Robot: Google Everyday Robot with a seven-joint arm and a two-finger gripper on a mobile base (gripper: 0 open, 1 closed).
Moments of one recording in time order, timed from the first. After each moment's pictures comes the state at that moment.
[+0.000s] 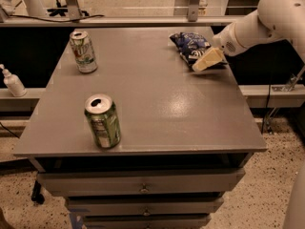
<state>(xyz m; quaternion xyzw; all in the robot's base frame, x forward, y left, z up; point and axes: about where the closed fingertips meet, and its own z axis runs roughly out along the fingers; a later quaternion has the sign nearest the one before) 0.741 -0.190 0.856 -0.47 0.80 0.07 0.38</state>
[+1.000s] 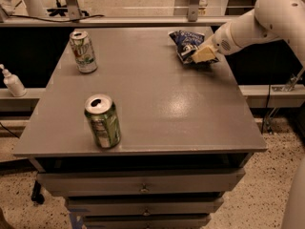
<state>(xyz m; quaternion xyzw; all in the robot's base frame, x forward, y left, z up) 0.744 -0.168 0.861 -0.45 0.80 0.11 0.39</state>
